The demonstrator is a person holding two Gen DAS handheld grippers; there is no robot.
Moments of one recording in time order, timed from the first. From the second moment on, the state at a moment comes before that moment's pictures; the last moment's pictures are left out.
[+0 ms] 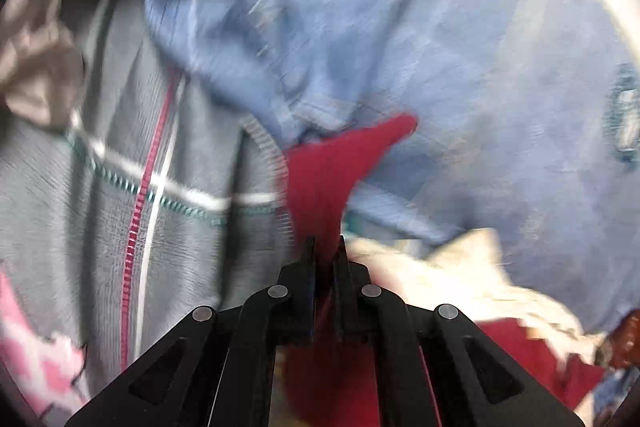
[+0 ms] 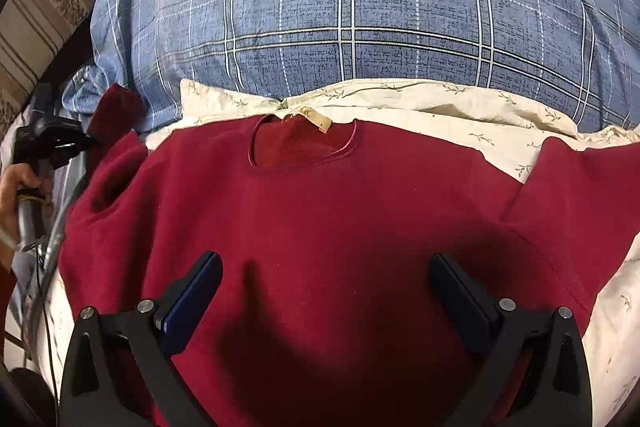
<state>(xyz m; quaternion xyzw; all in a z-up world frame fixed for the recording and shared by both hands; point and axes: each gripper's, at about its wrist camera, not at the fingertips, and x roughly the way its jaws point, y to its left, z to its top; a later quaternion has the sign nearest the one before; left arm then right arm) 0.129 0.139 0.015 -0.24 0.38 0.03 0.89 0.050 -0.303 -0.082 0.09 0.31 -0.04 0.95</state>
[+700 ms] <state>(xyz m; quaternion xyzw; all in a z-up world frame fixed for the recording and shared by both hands) 0.067 -0.144 -0.028 -0.13 0.49 -0.25 0.83 0.002 -0.413 -0.051 0.25 0.22 -0.11 0.94</state>
